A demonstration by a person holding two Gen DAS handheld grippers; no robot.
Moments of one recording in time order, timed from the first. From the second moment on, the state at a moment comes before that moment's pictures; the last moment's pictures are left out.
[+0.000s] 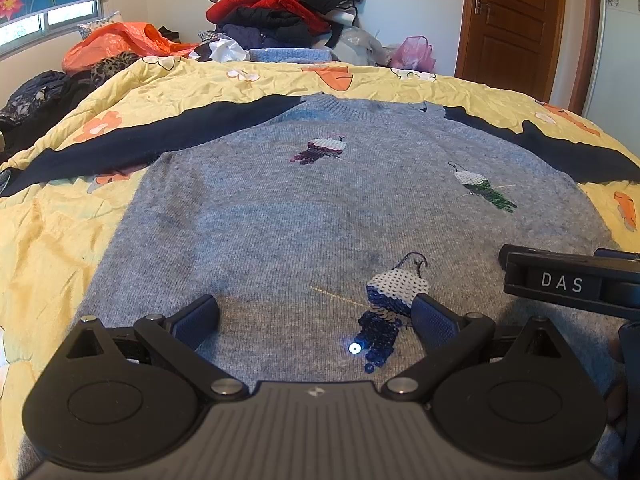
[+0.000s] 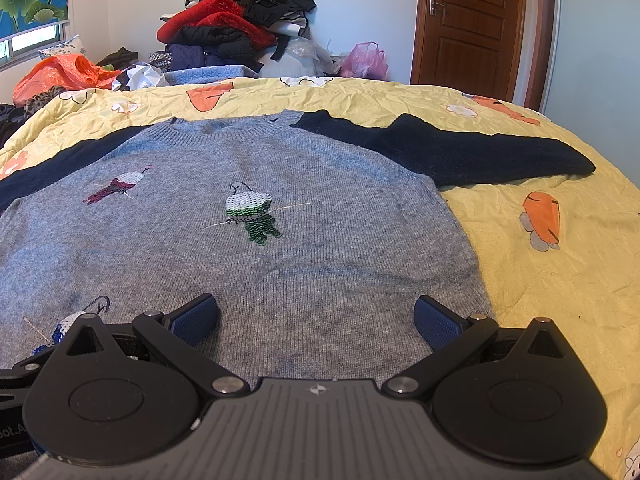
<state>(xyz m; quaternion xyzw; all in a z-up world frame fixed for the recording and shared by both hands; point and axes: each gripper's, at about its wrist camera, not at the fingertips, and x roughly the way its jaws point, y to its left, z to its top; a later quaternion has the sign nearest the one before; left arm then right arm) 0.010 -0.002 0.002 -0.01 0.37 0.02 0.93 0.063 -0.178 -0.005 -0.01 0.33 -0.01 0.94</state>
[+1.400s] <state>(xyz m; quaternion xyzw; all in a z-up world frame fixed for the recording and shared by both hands) 0.074 0.049 0.149 0.02 0.26 0.04 0.97 0.204 -0.530 0.127 0.39 0.19 -0.03 0.90</state>
